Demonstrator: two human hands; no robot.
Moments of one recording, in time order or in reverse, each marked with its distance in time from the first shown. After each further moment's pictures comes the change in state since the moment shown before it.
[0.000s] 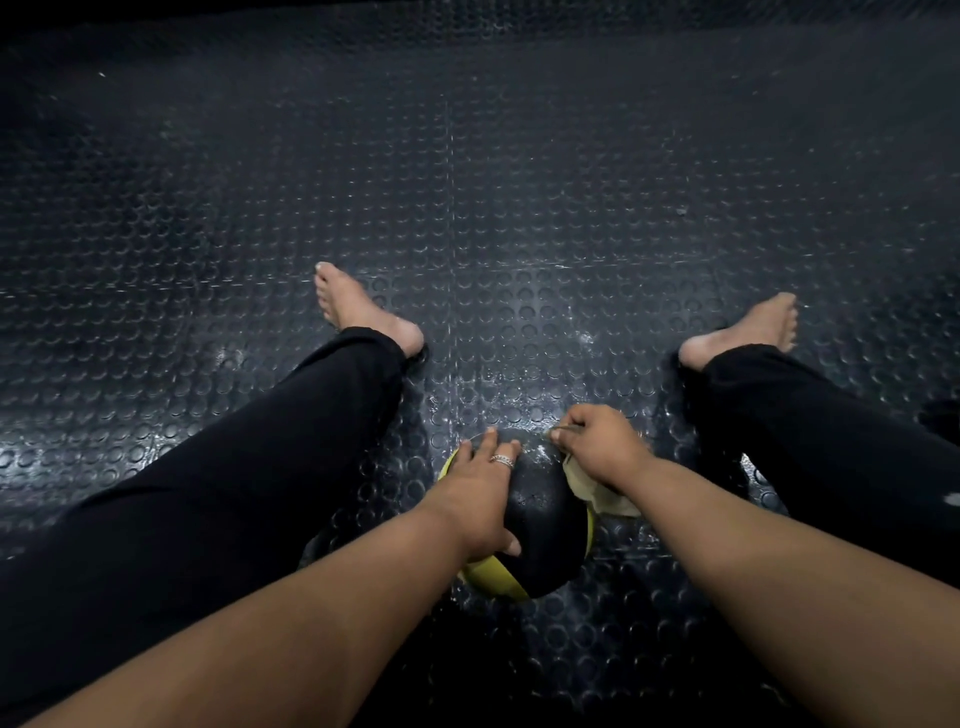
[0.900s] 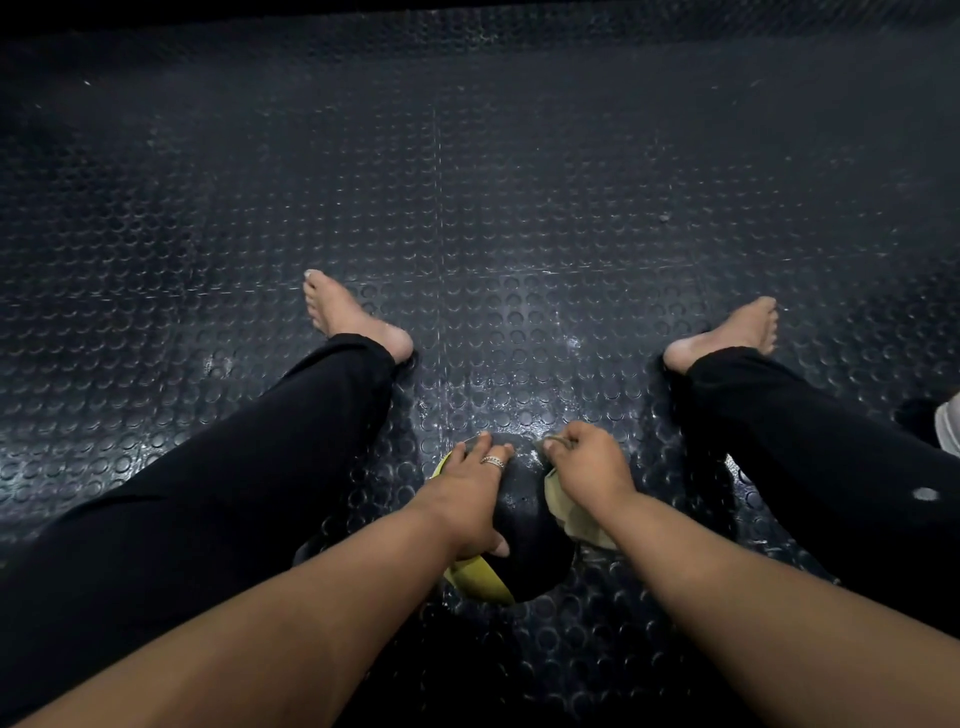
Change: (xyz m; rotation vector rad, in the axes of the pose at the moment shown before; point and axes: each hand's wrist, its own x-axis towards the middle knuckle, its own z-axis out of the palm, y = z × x) left_hand 0.003 0.001 -0.002 0.026 -0.010 0.015; right_hand -0.031 -0.008 0.013 0.125 0.178 0.119
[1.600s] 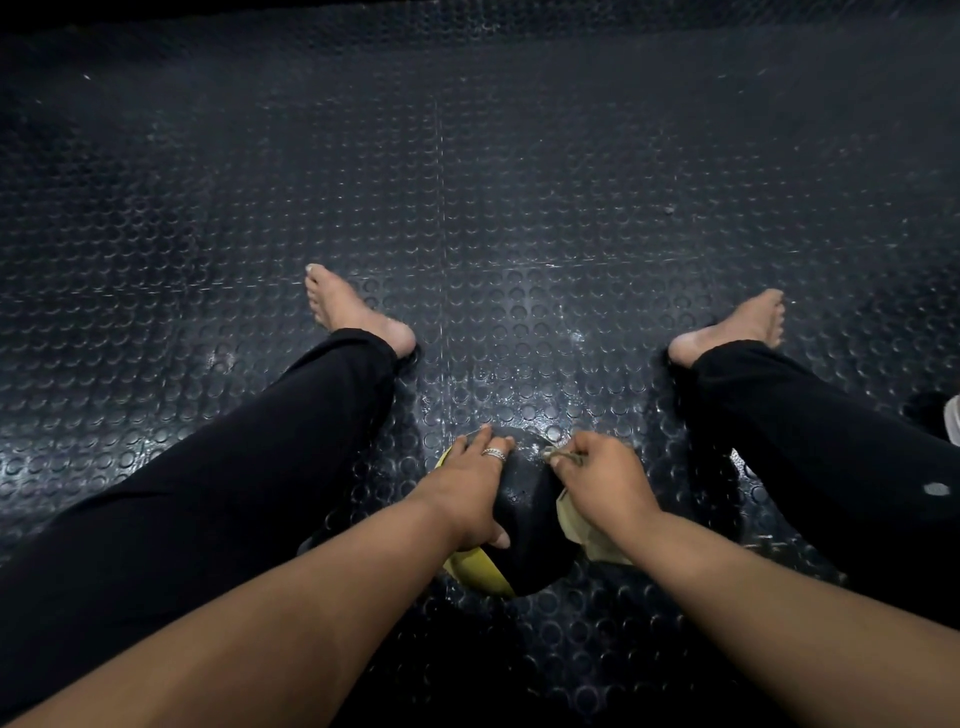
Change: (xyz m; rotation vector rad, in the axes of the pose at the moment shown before) left_hand 0.001 -0.002 -0.003 -0.011 -0.008 0.004; right_hand -0.019 0.006 -0.007 -0.137 0.006 -0.089
